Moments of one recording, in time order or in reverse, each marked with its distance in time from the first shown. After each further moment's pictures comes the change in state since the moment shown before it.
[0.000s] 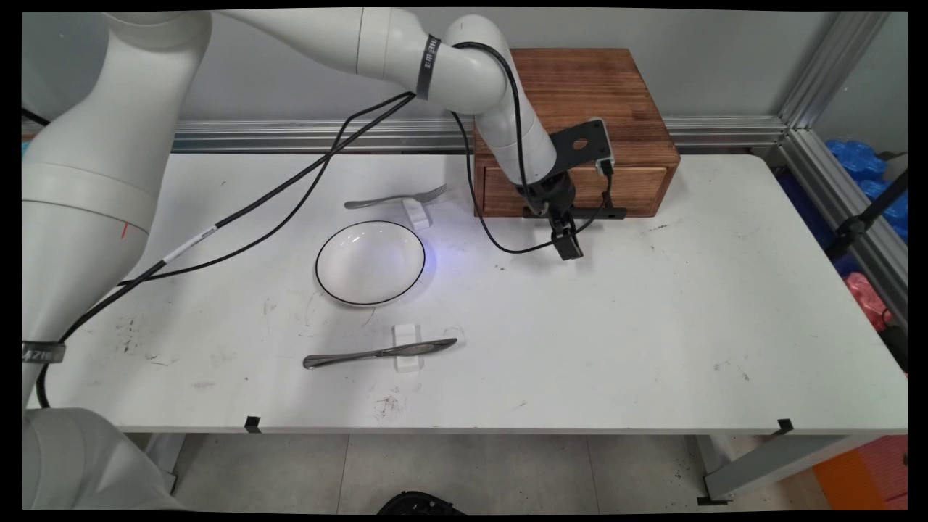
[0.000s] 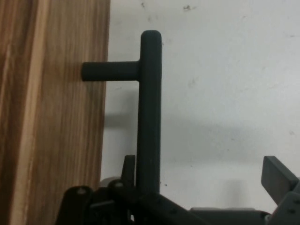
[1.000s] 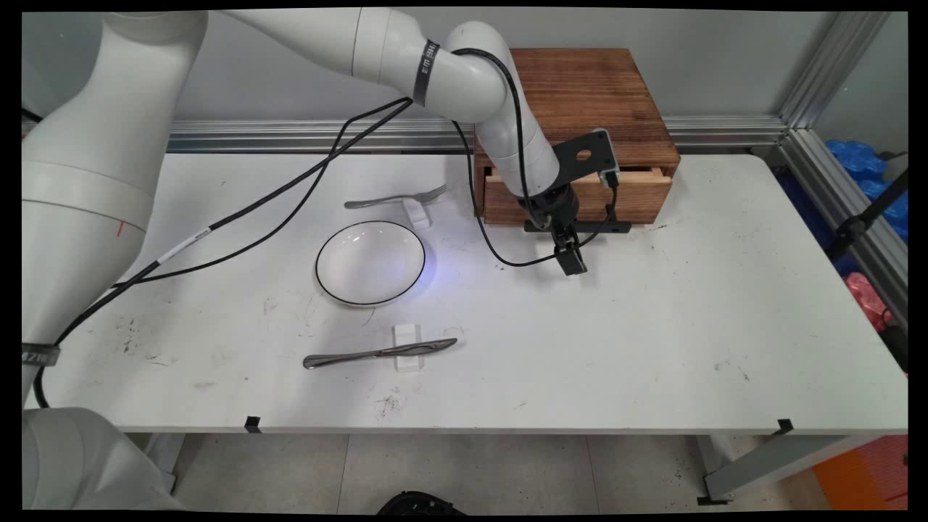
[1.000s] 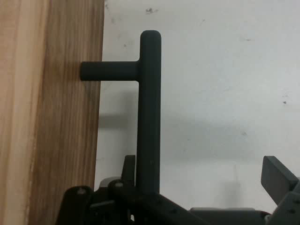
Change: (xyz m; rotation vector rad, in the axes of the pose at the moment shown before) arm 0.003 0.025 -0.006 -0.036 -0.001 -0.016
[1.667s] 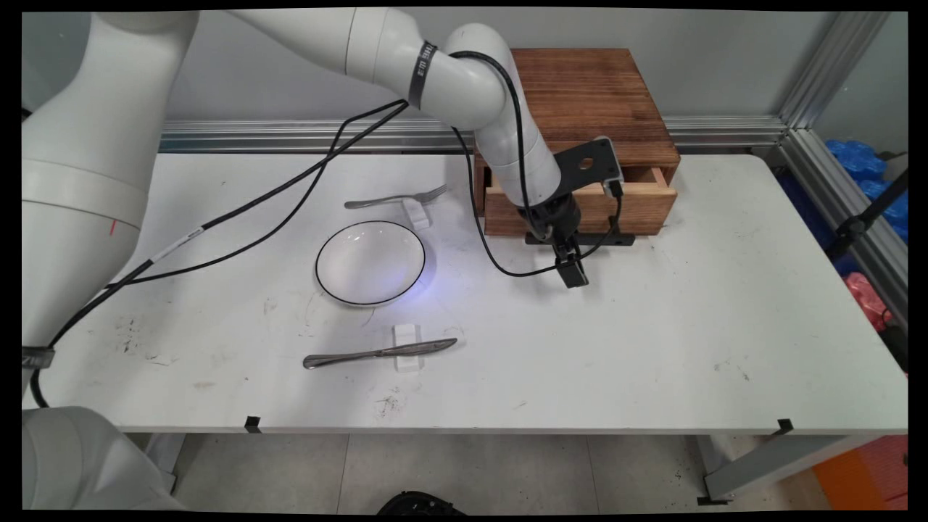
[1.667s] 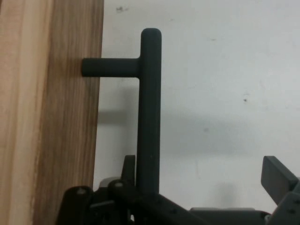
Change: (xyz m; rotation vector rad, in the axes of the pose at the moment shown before) arm 0.002 0.023 -0.009 -0.022 -0.010 -0.015
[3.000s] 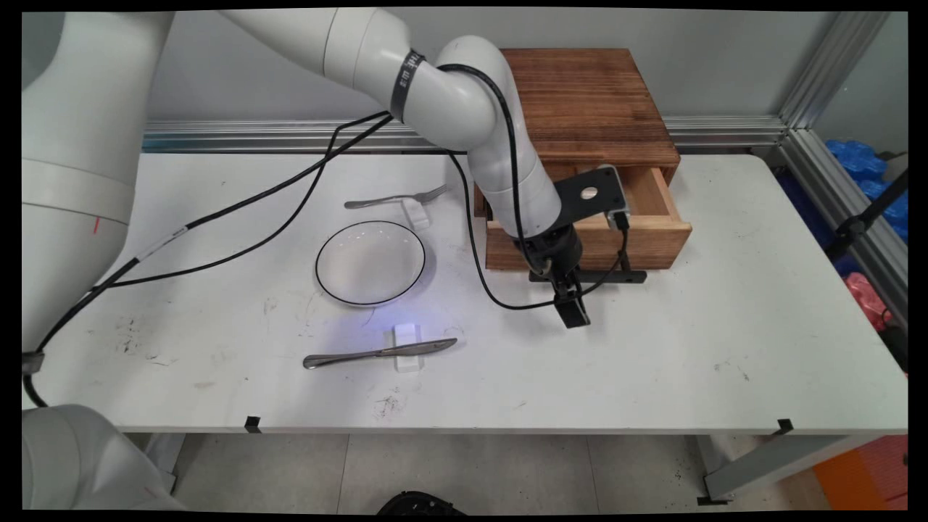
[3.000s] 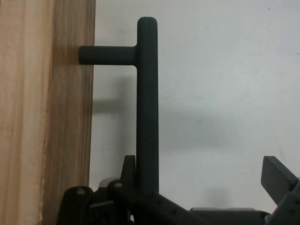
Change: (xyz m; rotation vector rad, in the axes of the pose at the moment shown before) arm -0.002 0.059 -0.018 -0.077 -0.016 -0.010
